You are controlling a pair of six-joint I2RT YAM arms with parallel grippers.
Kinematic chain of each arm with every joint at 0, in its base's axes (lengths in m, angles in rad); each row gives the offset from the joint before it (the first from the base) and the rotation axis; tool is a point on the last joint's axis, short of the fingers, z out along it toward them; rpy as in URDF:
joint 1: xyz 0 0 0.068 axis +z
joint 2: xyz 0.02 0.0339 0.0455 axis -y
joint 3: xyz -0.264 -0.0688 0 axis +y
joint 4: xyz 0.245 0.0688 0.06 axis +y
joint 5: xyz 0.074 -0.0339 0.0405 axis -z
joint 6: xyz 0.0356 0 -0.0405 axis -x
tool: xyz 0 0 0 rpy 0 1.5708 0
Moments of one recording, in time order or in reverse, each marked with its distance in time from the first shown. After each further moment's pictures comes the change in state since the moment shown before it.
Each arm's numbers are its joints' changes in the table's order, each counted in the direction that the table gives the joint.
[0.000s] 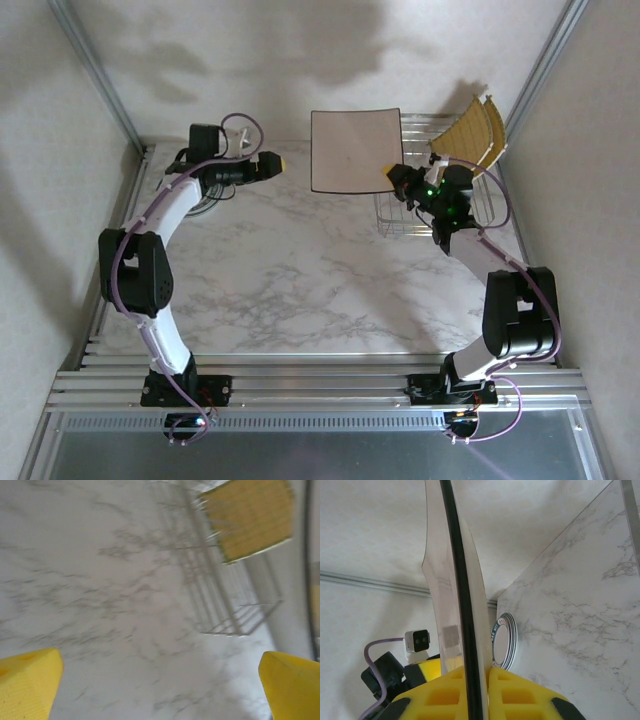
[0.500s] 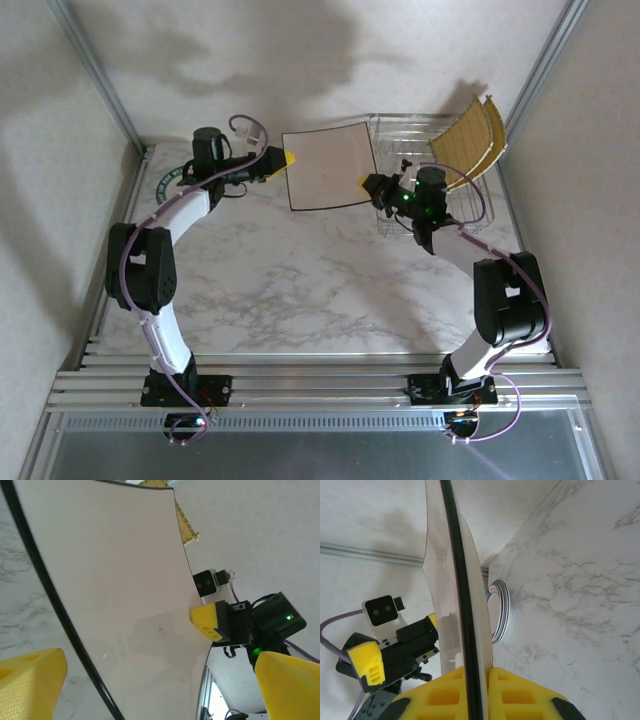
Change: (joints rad) left arm -0.026 -0.036 0.127 -0.524 0.282 0.348; right arm 0.122 -0.093 -0.040 0.026 -0.001 0.029
